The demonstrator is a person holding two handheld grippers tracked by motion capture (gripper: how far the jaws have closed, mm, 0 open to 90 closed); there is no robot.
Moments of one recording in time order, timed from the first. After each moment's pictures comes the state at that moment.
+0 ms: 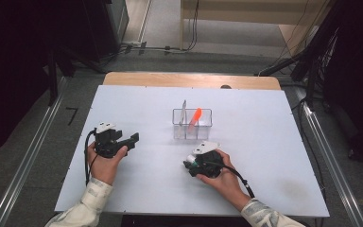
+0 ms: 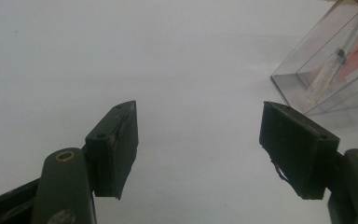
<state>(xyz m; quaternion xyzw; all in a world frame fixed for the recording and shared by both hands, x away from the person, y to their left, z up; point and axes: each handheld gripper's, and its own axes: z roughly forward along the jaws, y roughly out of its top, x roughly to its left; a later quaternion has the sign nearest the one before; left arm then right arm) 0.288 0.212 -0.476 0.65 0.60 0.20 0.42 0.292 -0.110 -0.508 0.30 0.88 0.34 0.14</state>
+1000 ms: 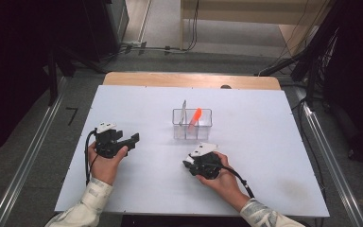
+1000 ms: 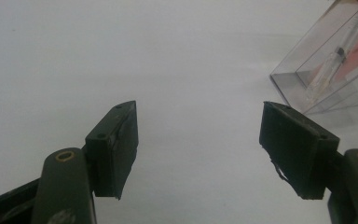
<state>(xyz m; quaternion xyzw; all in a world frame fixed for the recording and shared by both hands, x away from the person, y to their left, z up) 0.288 0.211 -0.476 0.65 0.60 0.20 0.42 0.289 -0.107 -0.510 0.28 0.88 0.35 0.13</state>
